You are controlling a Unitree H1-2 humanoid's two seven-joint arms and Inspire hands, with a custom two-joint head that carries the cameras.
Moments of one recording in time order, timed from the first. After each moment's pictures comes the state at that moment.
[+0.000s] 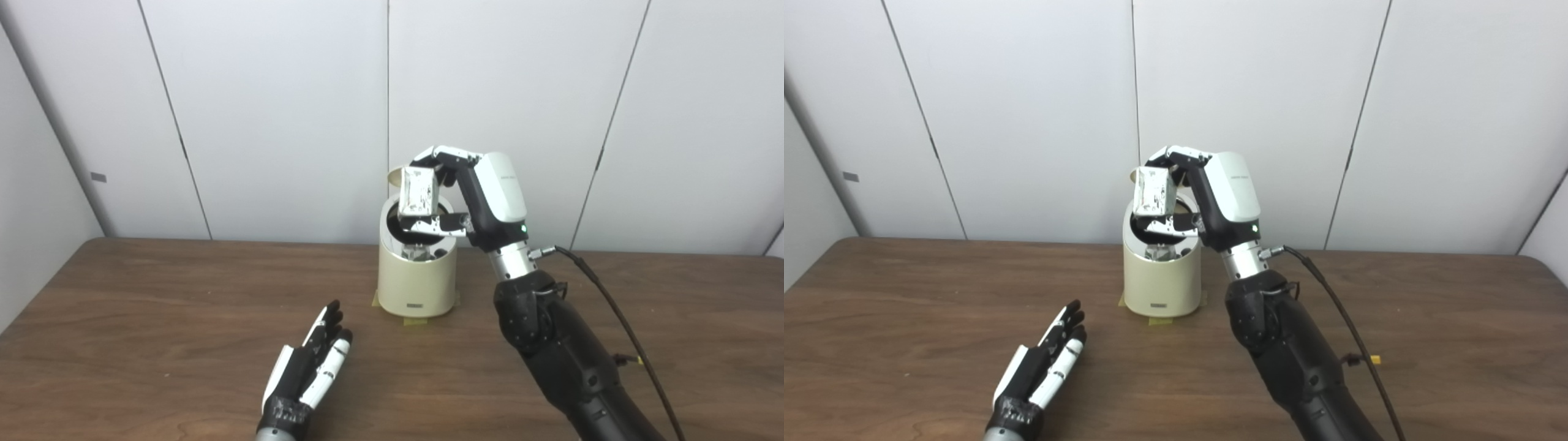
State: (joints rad) left arm -0.01 0.02 -0.09 -0.21 0.09 0.22 -0.05; right arm -0.76 -0.09 0.27 0.48 -0.76 -0.35 -0.52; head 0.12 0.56
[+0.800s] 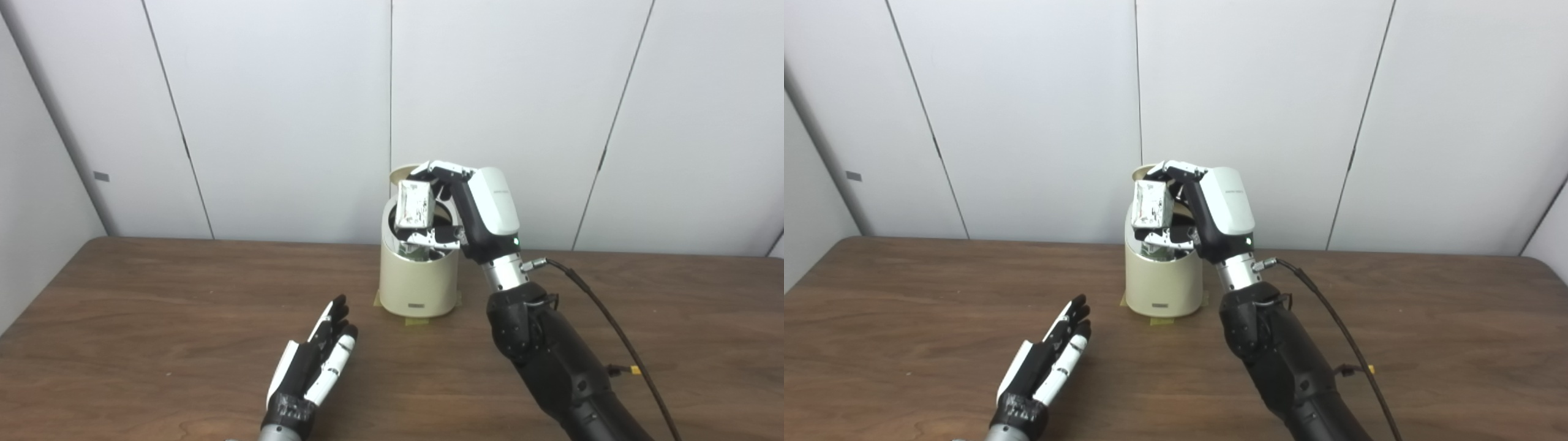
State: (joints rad) left arm 0.00 0.02 -0.10 -0.24 0.09 0.22 -0.05; right arm -0.76 -0.07 0.29 0.58 -0.77 -0.36 -0.58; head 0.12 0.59
